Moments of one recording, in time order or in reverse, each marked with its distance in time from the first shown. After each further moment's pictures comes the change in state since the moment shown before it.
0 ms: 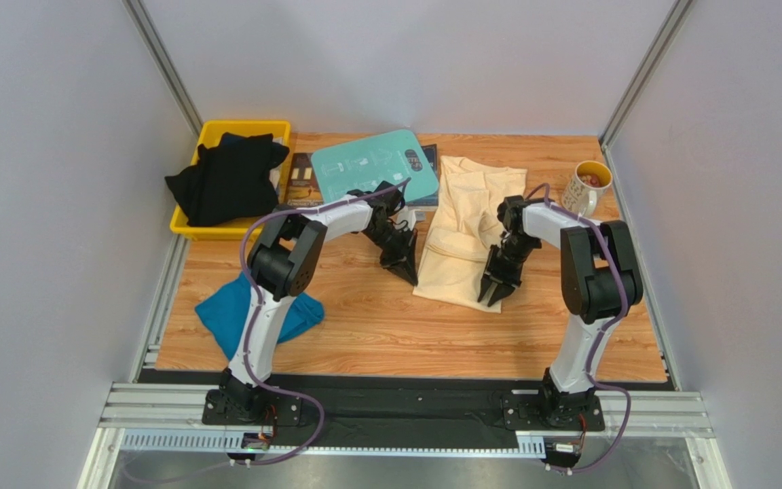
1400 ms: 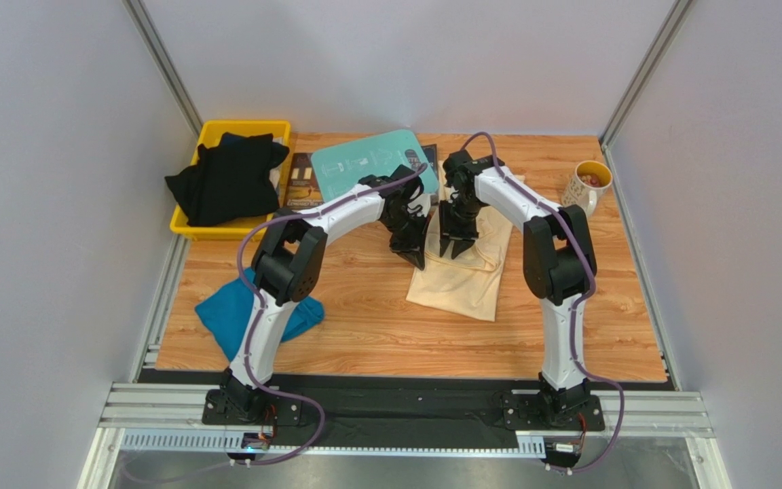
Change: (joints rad) left arm -0.070 -0.019 0.184 -0.116 -0.245 0.021; right arm 0.226 0.227 0.560 -0.097 0.089 -0.108
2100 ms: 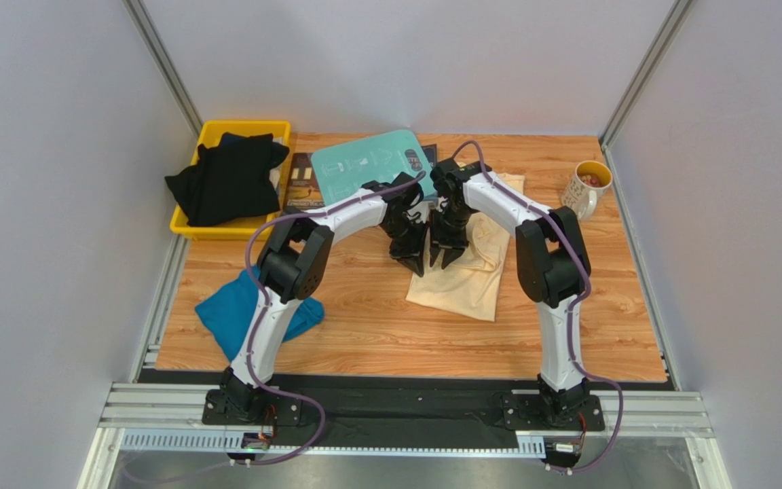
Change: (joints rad) left arm -0.003 0.048 -0.016 0.021 0.004 -0.053; right arm 0.063 0.001 -0.024 -0.021 -0.031 0.075
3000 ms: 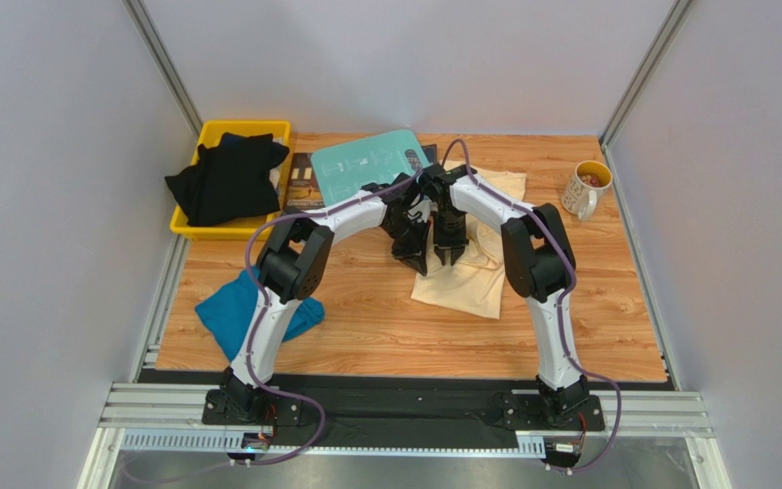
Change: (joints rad) left arm -0.001 -0.002 -0.027 0.055 0.019 -0.017; right arm 0.026 0.092 0.059 -0.004 0.307 0.029
